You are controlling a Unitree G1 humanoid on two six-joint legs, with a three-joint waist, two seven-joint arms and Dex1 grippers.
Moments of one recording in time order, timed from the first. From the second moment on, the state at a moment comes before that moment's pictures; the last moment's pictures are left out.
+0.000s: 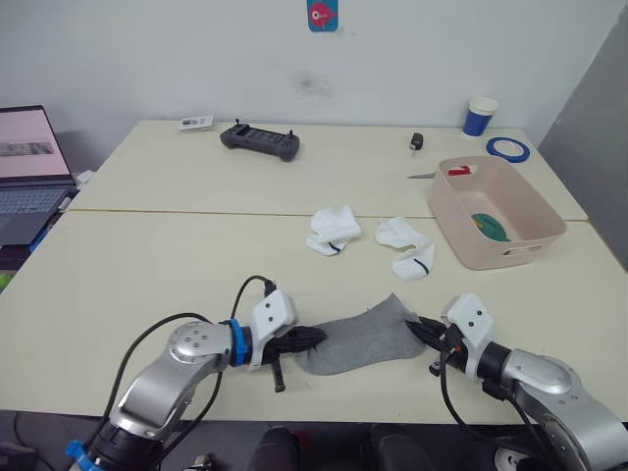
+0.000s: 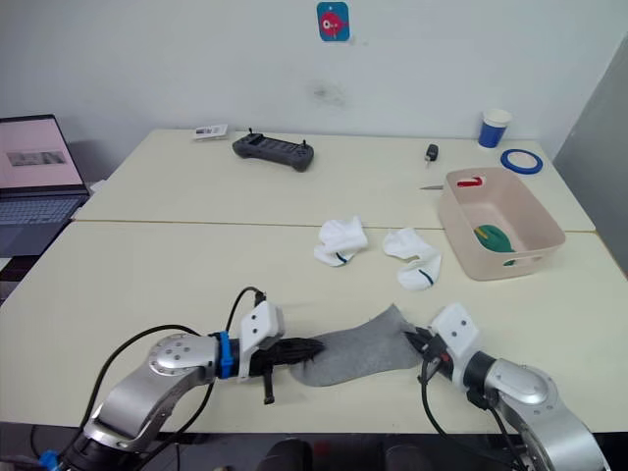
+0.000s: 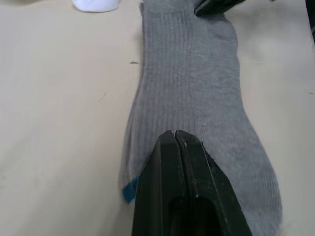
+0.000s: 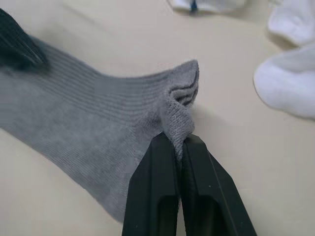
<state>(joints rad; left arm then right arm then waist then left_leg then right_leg) -0.12 0.61 -0.25 -0.30 -0.27 0.43 -0.92 0.12 -0.58 0.05 -0.68 0.34 0.64 0.57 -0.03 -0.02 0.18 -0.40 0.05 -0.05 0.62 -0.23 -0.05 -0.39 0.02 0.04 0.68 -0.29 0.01</state>
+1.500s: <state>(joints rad) -0.05 0.68 -0.19 -0.32 -0.28 0.41 -0.95 -0.41 -0.47 0.16 -0.69 0.80 1.35 0.53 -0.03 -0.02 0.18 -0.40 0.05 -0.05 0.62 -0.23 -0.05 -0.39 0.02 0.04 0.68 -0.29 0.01</state>
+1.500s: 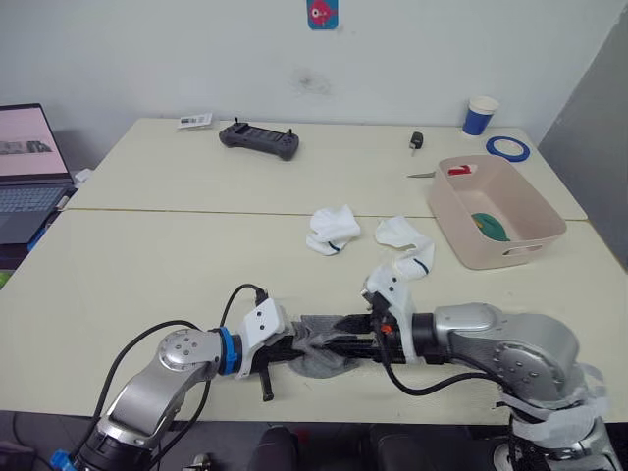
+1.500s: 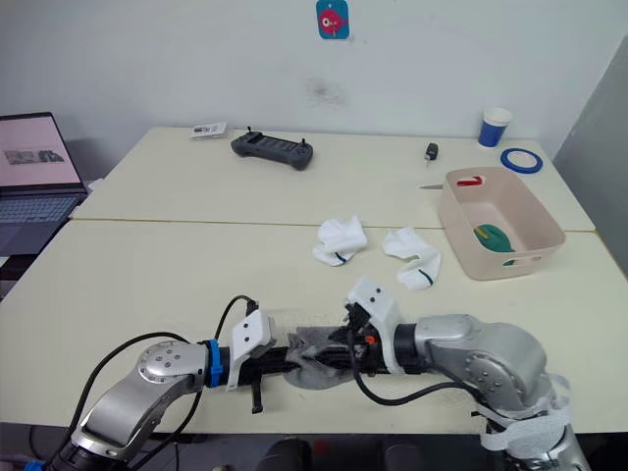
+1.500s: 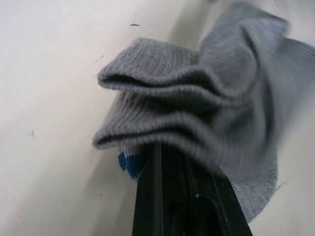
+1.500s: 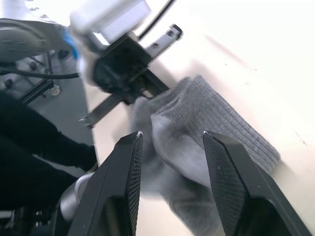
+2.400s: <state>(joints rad) -0.11 0.81 0.03 -0.51 -0.57 0.65 -1.02 -0.37 -0.59 0.65 -0.46 0.27 0.69 0.79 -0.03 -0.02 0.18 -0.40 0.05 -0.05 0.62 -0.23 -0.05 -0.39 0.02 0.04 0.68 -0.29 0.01</state>
